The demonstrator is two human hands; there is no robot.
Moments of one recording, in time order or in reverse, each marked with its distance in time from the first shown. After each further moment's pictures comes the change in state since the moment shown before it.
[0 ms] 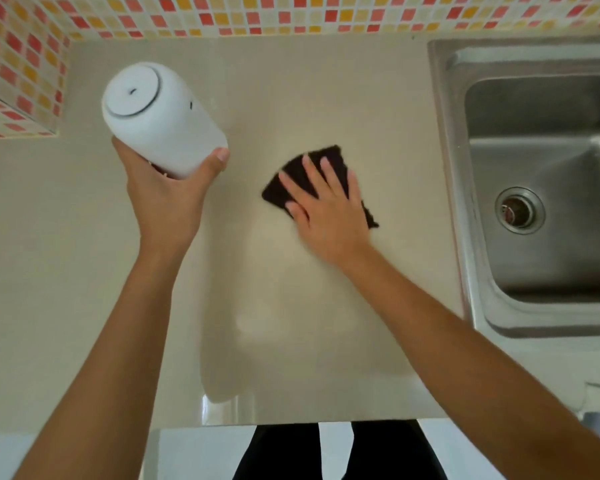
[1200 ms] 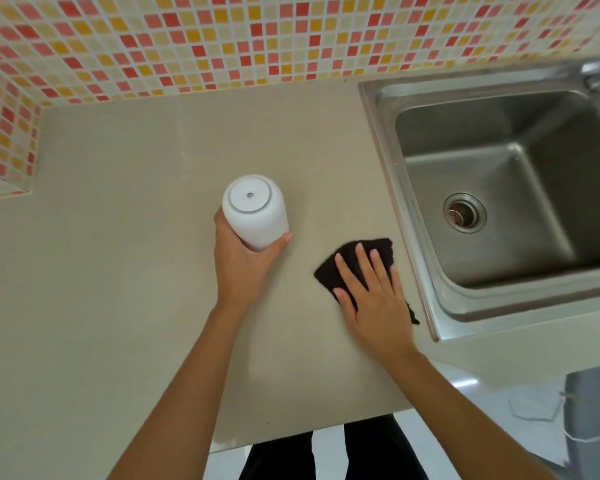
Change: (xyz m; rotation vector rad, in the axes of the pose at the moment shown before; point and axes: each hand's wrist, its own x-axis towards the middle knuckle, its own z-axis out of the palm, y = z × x) left_hand -0.077 -0.015 0.074 -0.005 -0.279 -0.056; right_hand -0.155 0.052 -0.011 0.002 -0.023 0.272
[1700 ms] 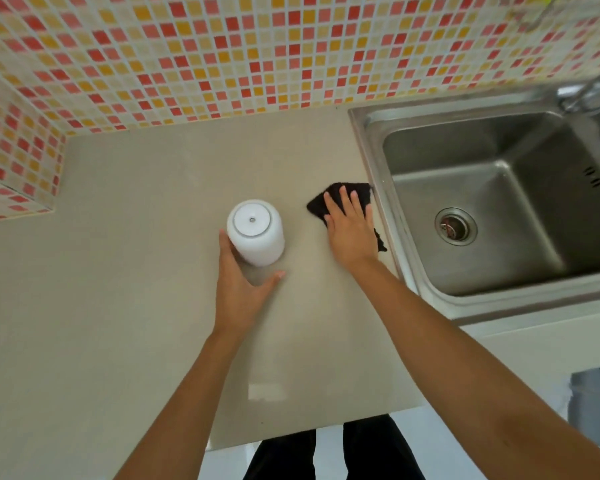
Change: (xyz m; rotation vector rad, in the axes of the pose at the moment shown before) left_hand -0.027 -0.009 -0.011 0.091 -0.151 -0.015; right_hand 0.138 -0.002 -0.017 0.053 0.032 0.077
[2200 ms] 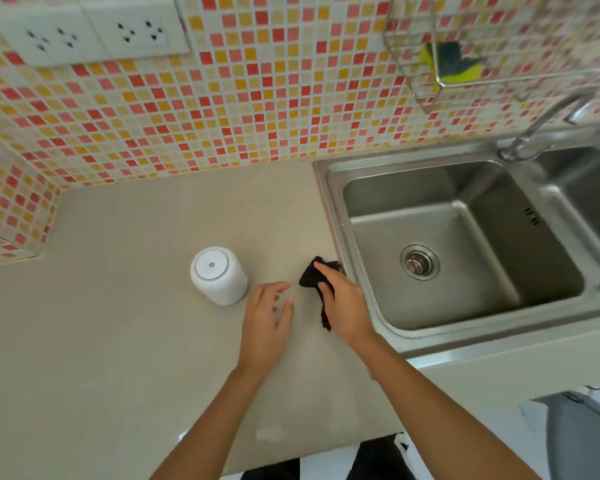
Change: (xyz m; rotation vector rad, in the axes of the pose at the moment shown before) left_hand -0.034 0.063 0.075 0.141 -0.041 0.201; right_hand -0.074 0.046 -0.042 0.600 0.095 0.014
